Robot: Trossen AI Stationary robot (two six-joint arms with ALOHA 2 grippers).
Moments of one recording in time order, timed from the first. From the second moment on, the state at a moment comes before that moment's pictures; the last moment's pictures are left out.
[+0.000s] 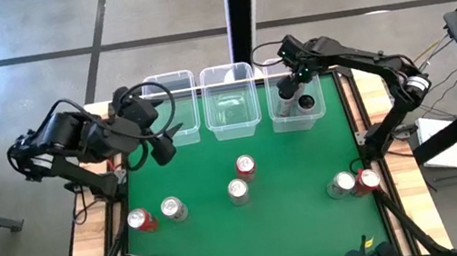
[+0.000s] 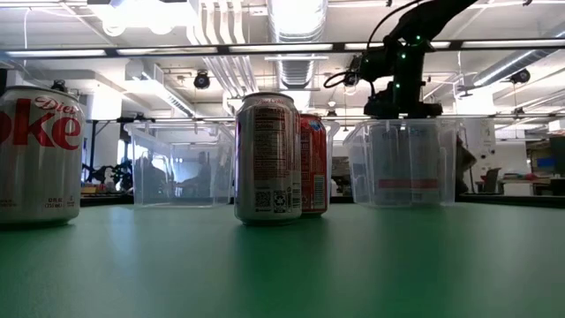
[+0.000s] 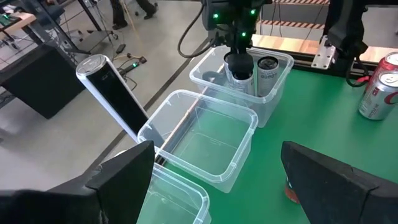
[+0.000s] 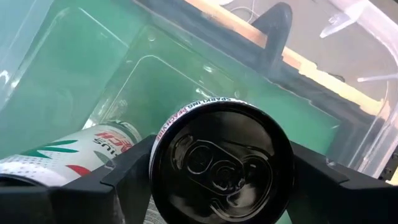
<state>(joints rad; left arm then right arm) -0.24 1.38 1.97 -1.31 -0.78 -0.34 -0.79 1.63 1.31 -0.98 0.17 0.24</state>
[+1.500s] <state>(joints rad) -0.25 1.04 1.56 -1.57 0.07 -0.81 -0.16 1.38 1.50 -0.66 0.16 0.24</state>
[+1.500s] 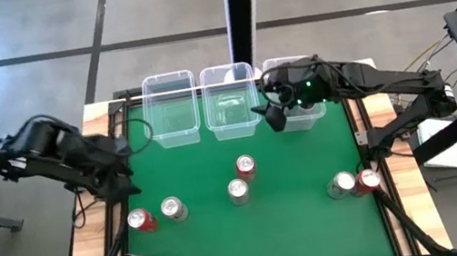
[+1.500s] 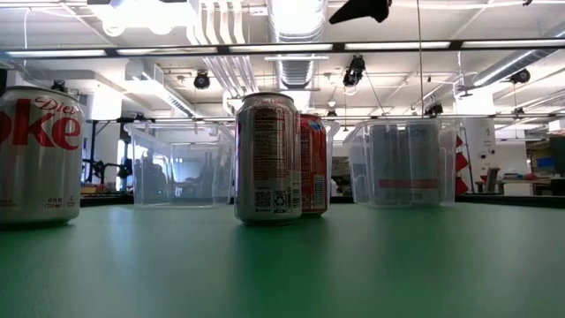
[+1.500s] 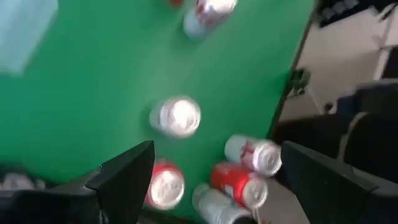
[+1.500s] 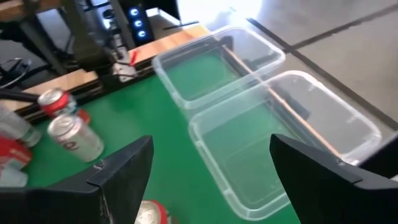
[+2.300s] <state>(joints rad) -0.87 1.24 1.30 -1.53 0.04 -0.85 -0.12 1.40 1.50 -0.65 0.35 0.23</state>
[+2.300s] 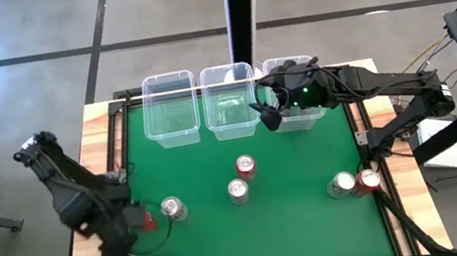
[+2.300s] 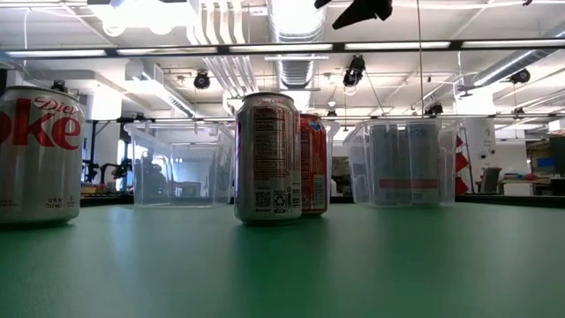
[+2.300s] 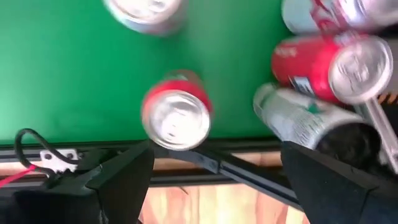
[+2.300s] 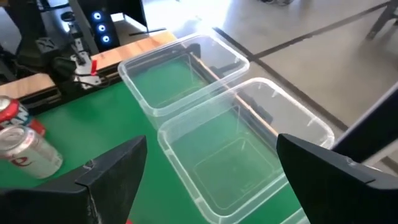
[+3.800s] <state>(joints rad) -1.10 1.52 1.37 -1.36 0.09 -1.04 -0.11 1.41 1.44 -0.70 0.37 0.24</state>
